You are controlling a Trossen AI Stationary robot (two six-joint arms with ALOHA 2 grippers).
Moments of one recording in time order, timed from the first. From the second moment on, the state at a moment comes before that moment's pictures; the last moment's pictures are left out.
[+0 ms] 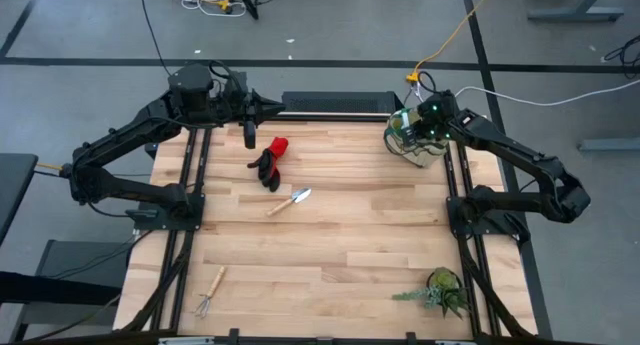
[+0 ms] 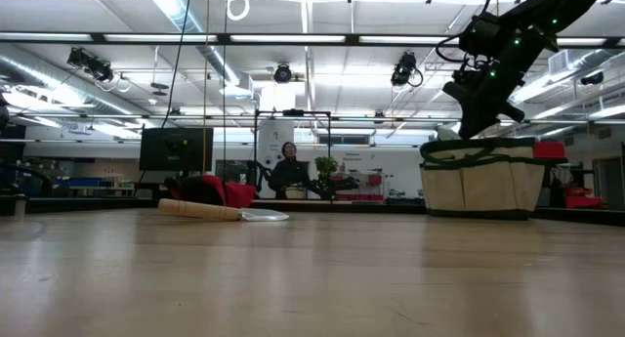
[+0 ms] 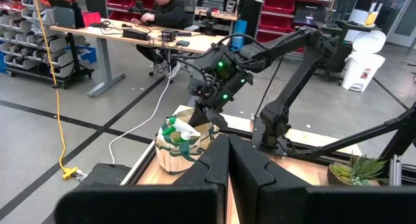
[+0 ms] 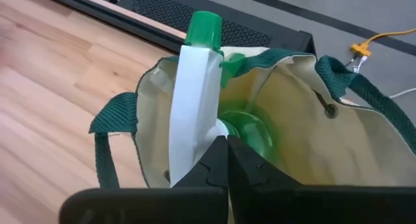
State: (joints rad) left arm 0.43 1.13 1.37 -0.38 0.19 -0.07; right arm -0.88 1.09 0.78 -0.53 0.04 0.18
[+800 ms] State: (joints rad) left arm 0.43 1.13 1.37 -0.37 0.19 -0.07; right arm -0.99 1.08 0.78 -0.64 -0.18 0.22
